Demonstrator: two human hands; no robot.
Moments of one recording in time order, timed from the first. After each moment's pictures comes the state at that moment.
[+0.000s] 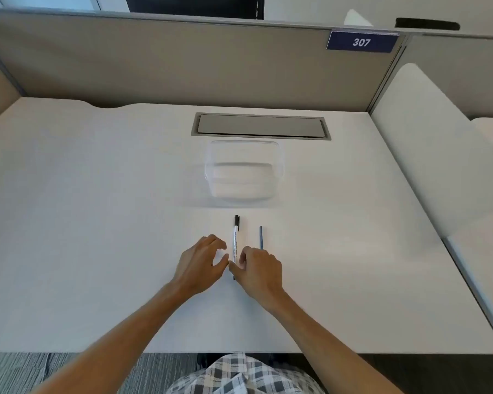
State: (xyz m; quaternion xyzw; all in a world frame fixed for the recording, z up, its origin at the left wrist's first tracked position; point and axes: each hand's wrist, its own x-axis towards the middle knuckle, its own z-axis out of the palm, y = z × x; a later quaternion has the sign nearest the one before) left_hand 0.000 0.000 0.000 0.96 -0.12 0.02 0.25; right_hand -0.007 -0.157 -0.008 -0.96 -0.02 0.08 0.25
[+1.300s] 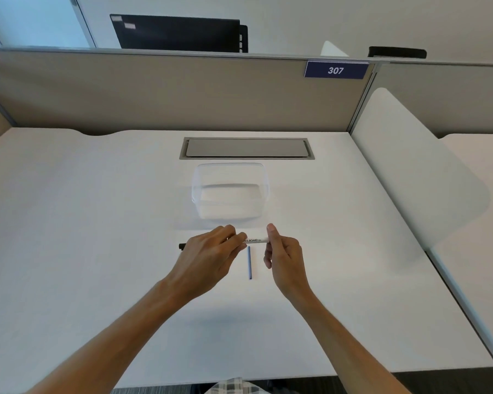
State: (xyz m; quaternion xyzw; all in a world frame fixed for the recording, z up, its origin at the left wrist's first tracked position) left_hand 0.016 -0.039 0.107 0.91 -0.33 0.19 0.19; right_hand 0.008 -0.212 0.080 -0.75 0.07 -0.04 0.65
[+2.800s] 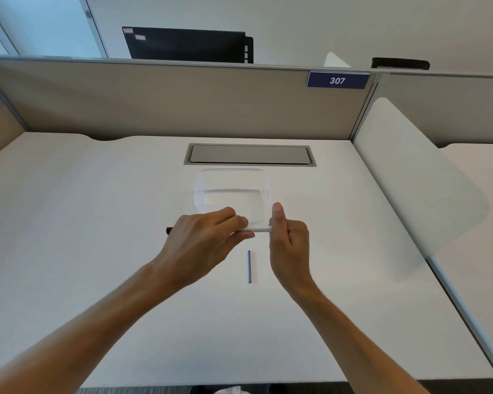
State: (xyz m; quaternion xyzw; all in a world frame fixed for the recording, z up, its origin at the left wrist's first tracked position) left_hand 0.002 -0.039 0.183 0.90 -0.34 0.21 0.18; right_hand 0.008 -0.202 0.134 -0.73 0.03 -0.17 0.66
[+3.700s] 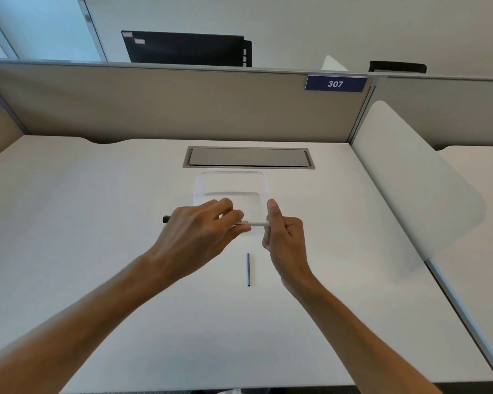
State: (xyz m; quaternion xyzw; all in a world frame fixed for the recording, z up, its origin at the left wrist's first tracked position) left_hand 0.014 -0.034 0.194 0.89 -0.37 0.24 0.10; right_hand 0.018 -0.203 0.141 -0.71 0.04 -0.11 0.69
